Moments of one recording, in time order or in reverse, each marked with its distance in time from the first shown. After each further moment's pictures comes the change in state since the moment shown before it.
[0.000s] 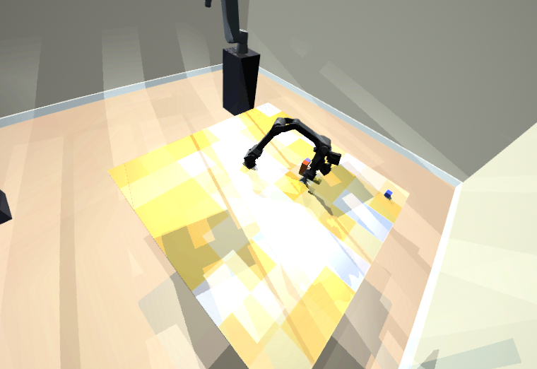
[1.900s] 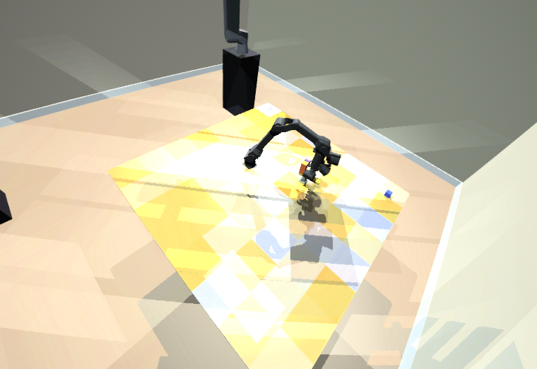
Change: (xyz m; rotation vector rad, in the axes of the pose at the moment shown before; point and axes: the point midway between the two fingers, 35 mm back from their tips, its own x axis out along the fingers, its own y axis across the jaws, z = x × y) arm 0.005 0.000 0.000 0.000 0.000 0.001
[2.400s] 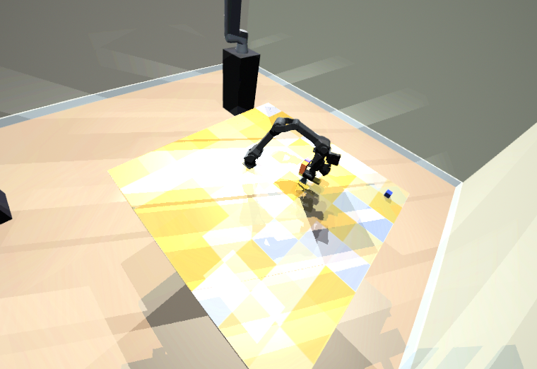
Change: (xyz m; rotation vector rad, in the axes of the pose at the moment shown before) arm 0.001 0.000 0.000 0.000 0.000 0.001
